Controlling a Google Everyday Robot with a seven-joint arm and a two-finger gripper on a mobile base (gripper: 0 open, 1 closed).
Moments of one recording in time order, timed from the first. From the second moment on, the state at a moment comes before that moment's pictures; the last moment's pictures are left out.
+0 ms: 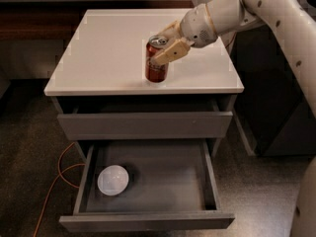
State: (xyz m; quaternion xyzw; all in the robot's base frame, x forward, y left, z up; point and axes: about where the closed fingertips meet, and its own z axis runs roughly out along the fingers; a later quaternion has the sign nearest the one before) arm 0.649 -0.030 0.942 -0.62 0.61 0.27 0.41
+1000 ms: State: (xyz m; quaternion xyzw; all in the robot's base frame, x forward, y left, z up) arm 0.703 -0.035 0.935 -0.56 0.70 0.27 0.36
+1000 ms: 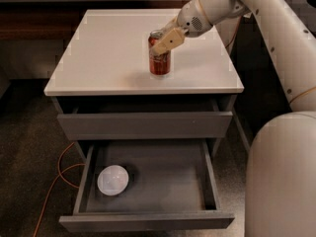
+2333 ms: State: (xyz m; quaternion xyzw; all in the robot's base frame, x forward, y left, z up) arm 0.729 -0.035 0.911 -0.55 0.70 0.27 0.38
